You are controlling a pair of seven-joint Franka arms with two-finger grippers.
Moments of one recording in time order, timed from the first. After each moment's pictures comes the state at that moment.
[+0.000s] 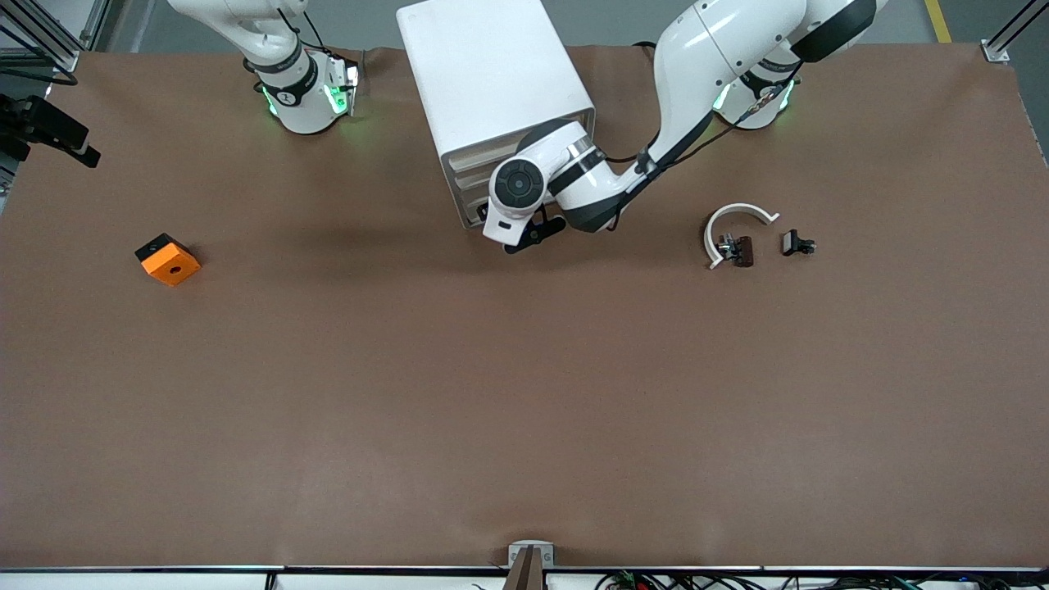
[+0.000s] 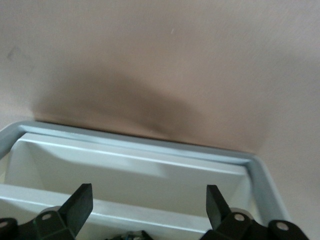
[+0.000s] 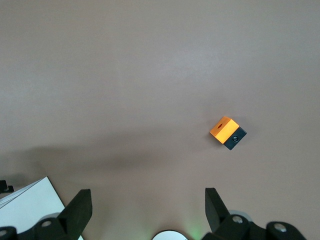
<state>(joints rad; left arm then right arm) -0.39 0.76 -0.64 -1.64 0.01 2.09 -1.41 -0.02 -0.19 -0.07 -1.67 0.01 1.47 0.04</state>
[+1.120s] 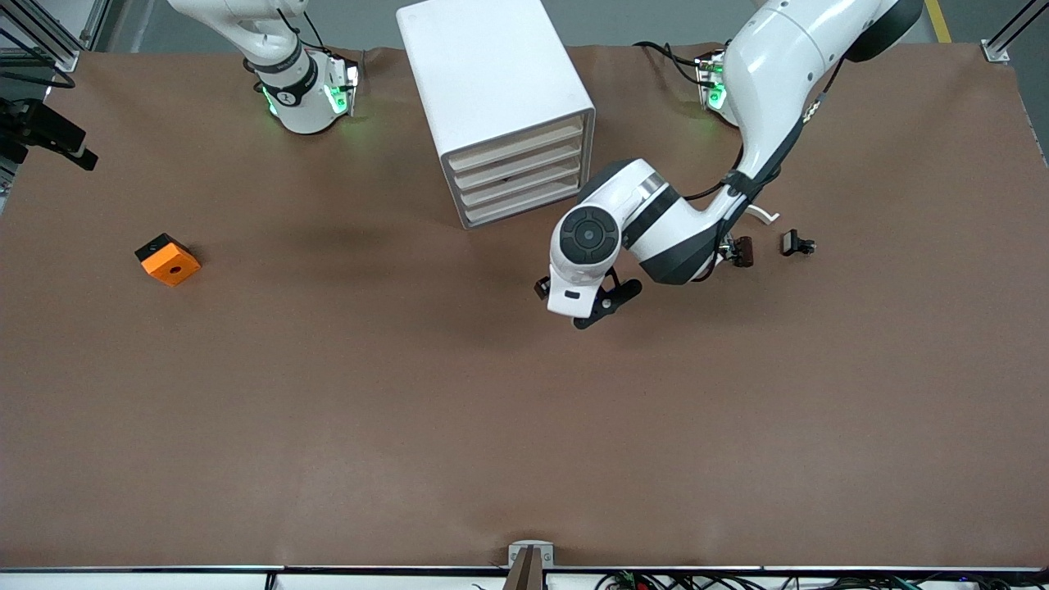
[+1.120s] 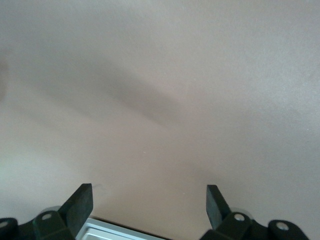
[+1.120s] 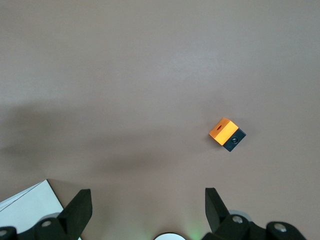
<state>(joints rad) -0.25 0.69 -0.57 -1.44 0.21 1.84 -1.35 -0.03 -0.19 -0.07 -1.68 0.01 1.48 0.04</state>
